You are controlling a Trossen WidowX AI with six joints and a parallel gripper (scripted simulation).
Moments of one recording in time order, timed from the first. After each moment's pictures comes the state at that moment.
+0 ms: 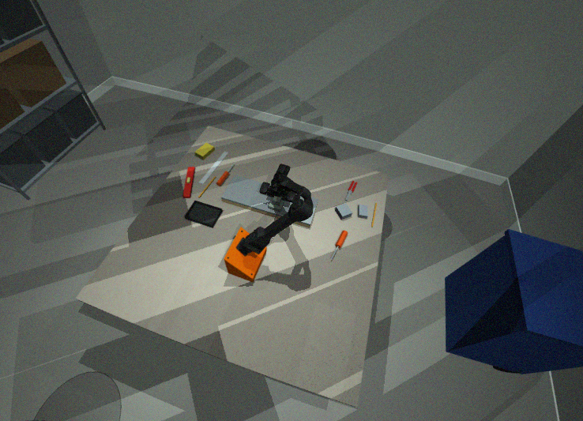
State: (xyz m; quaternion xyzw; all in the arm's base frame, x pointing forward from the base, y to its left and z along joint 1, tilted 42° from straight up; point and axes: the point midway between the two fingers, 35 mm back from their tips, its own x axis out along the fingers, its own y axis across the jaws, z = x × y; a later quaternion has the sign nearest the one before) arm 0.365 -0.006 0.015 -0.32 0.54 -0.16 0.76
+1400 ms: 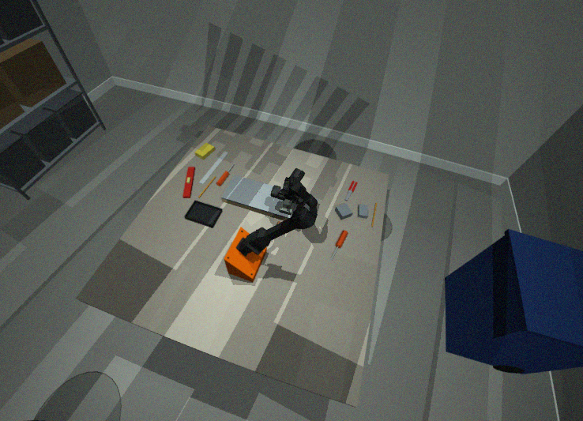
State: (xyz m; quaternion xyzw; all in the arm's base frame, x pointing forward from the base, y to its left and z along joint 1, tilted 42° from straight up) arm 0.370 -0.052 0.056 -0.32 0.54 -0.16 0.76
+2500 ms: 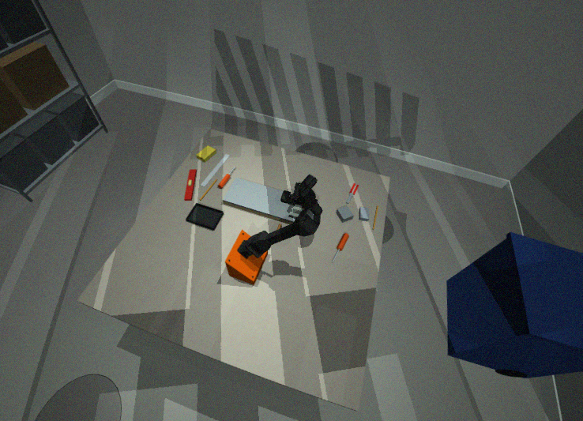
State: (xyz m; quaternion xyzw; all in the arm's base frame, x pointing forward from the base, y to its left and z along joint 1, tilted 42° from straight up) arm 0.375 -0.088 0.089 -0.32 0.54 -0.16 0.76
